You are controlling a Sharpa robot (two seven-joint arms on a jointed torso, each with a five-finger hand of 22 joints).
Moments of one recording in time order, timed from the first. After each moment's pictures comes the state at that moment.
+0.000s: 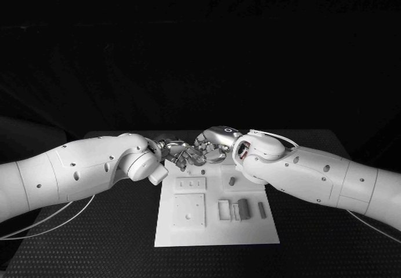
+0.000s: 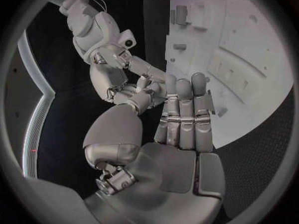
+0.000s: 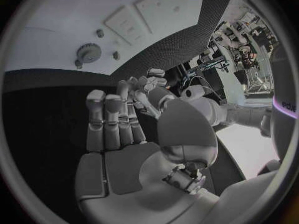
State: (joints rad) left arm 1.34 -0.69 -0.18 1.38 -0.41 -0.19 -0.24; left_hand 0.96 0.03 0.63 -0.29 0.05 1.03 0.10 0.36 0.38 1.33 0.00 0.26 0.64 1.20 -0.08 0.78 0.89 0.03 1.26 -0.17 0.29 1.28; right arm 1.22 -0.48 -0.03 1.30 -1.56 -0.23 -0.06; right_hand 1.04 -0.04 0.60 -0.28 0.05 0.88 0.14 0.34 0.51 1.13 0.03 0.51 0.71 1.18 -0.07 1.17 0.88 0.18 1.10 -0.04 1.05 1.30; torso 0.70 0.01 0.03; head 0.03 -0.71
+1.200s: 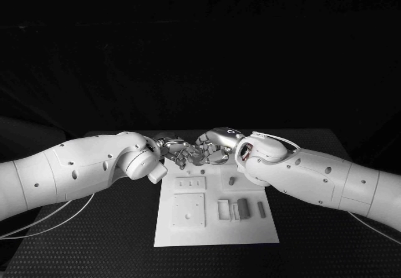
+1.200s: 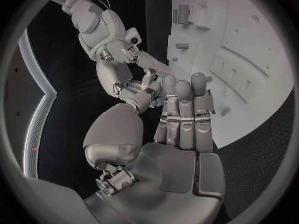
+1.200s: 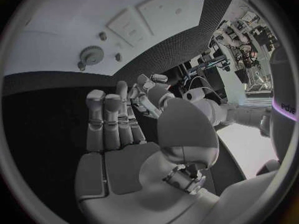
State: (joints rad) left arm 1.35 -0.69 -0.17 1.38 -0.41 -0.18 -0.23; left_hand 0.98 0.03 0.63 -0.29 0.04 1.03 0.10 0.37 0.38 1.35 -0.01 0.27 0.67 1.21 -0.08 0.82 0.90 0.02 1.28 -0.18 0.29 1.31; right arm 1.21 -0.50 -0.04 1.29 -1.56 -0.26 -0.05; right_hand 1.06 -0.11 0.60 -0.28 0.05 0.78 0.16 0.25 0.47 1.09 0.07 0.48 0.72 1.16 -0.04 1.17 0.87 0.18 1.09 -0.04 1.03 1.30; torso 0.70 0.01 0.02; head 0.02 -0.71
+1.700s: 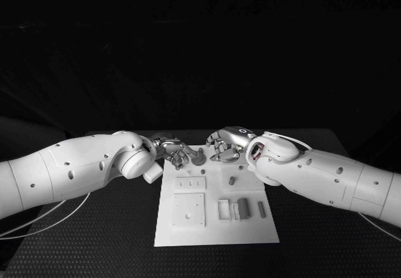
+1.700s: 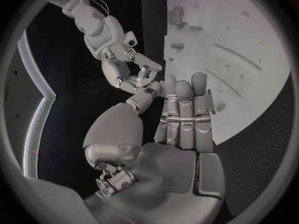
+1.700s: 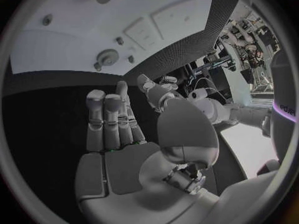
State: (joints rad) left arm 1.35 -0.71 -0.17 1.36 -0.44 -0.14 -0.24; left_hand 0.97 0.04 0.63 -0.29 0.05 1.03 0.10 0.37 0.38 1.35 -0.01 0.29 0.68 1.21 -0.08 0.83 0.90 0.02 1.28 -0.19 0.30 1.31; right arm 1.20 -0.56 -0.04 1.28 -1.56 -0.28 -0.04; right_hand 1.06 -0.12 0.60 -0.28 0.05 0.76 0.17 0.25 0.47 1.09 0.07 0.48 0.72 1.16 -0.04 1.17 0.87 0.18 1.08 -0.04 1.03 1.30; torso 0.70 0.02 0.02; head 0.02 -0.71
